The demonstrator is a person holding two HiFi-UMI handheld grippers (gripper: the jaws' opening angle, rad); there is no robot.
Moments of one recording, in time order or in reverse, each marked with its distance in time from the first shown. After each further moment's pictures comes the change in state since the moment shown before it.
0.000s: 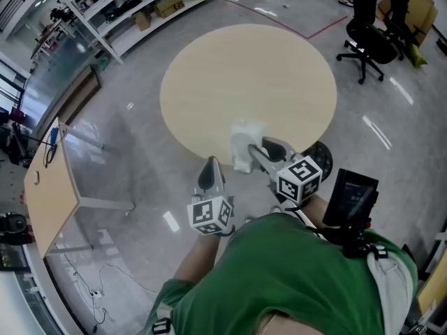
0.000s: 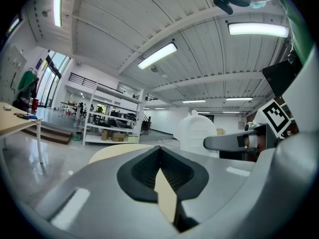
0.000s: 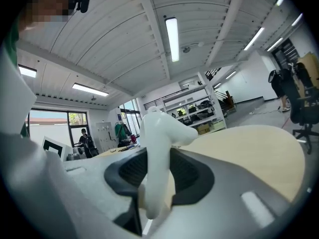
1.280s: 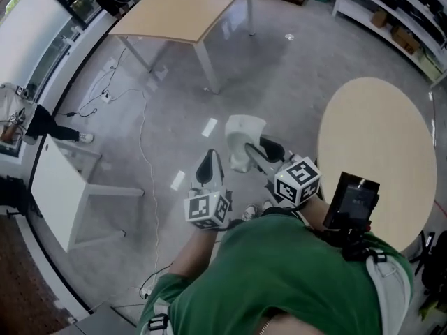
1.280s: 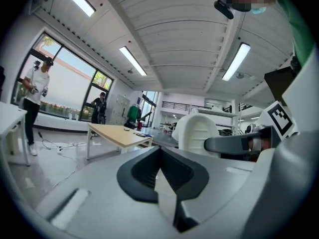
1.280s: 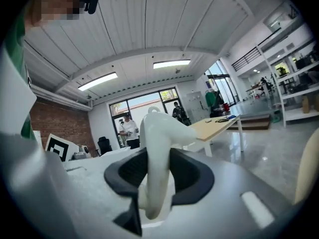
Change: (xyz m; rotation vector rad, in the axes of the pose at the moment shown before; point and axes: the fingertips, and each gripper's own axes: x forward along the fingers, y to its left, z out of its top) left arm -0.334 0.199 0.004 -0.141 -0.193 1.139; right arm 0.135 0.375 -0.109 -0.171 0.386 1.125
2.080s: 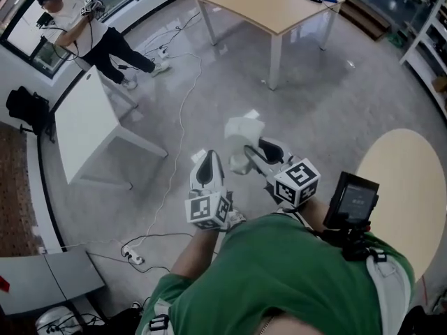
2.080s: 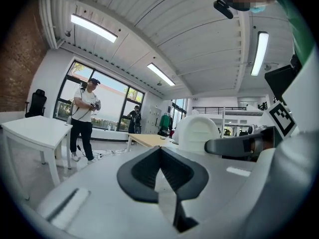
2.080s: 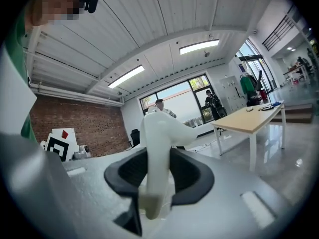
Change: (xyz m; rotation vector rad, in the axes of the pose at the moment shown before) left arm -0.131 0.150 0.011 -0.010 -0.098 0.405; right arm 0.113 0.157 -0.047 -0.047 0.107 0.385
